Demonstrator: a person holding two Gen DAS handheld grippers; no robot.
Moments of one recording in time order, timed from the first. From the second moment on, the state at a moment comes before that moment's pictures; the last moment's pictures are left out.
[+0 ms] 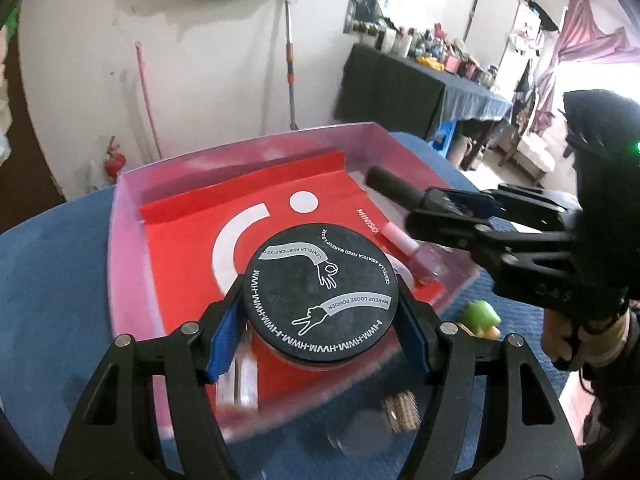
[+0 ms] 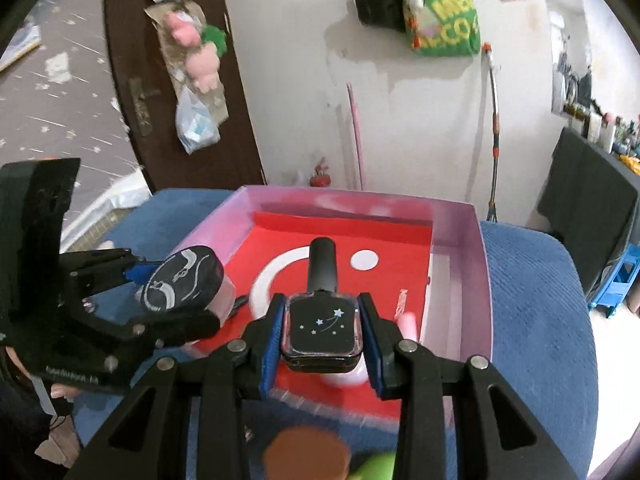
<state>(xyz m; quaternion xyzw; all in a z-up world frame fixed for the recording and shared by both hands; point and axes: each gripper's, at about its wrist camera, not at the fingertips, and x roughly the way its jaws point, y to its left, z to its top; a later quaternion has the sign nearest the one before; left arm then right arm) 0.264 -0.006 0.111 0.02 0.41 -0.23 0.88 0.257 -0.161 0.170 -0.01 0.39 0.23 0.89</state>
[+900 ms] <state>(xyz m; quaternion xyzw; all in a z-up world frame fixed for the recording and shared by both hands) 0.338 -0.023 0.050 0.05 0.50 -0.22 0.84 0.351 -0.134 0.102 -0.05 0.53 0.19 0.82</state>
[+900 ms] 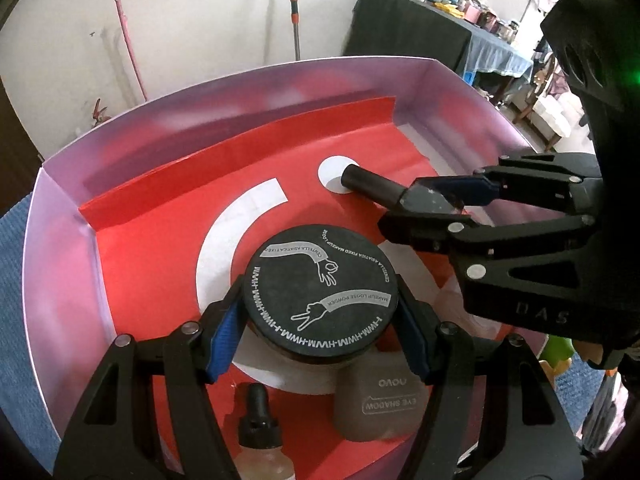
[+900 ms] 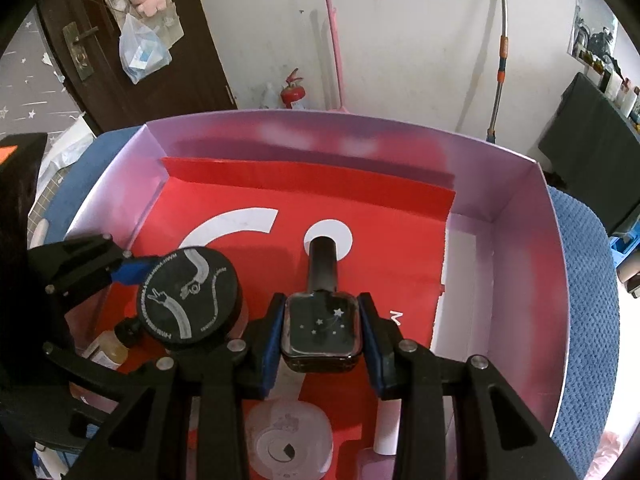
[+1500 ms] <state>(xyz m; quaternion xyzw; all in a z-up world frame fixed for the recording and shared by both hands) 0.348 -0.037 0.047 0.09 0.52 -0.20 0.83 0.356 -0.129 0.092 -0.06 0.55 0.18 0.82</state>
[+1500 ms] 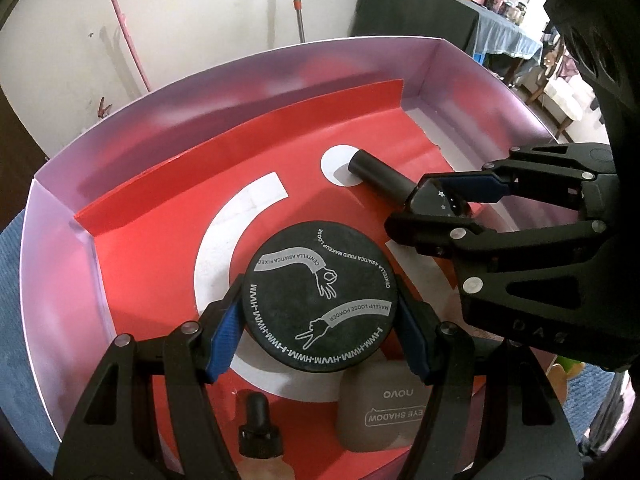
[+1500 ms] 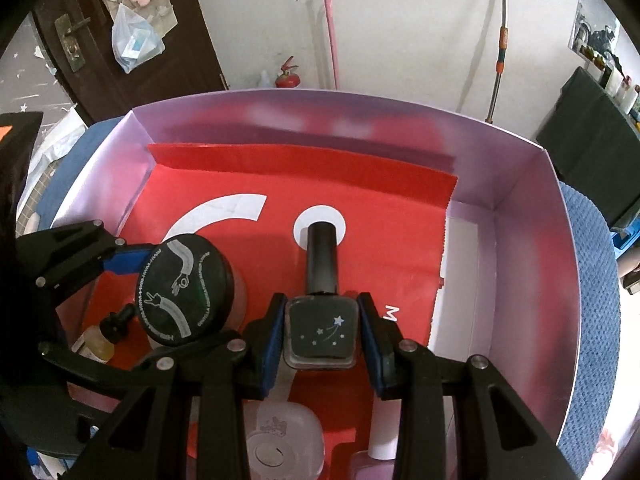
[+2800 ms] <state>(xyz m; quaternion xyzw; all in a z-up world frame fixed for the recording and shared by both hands) 0.348 -0.024 0.051 0.06 0.52 -0.20 0.83 0.354 -0.131 0.099 -0.07 0.54 0.17 0.82</state>
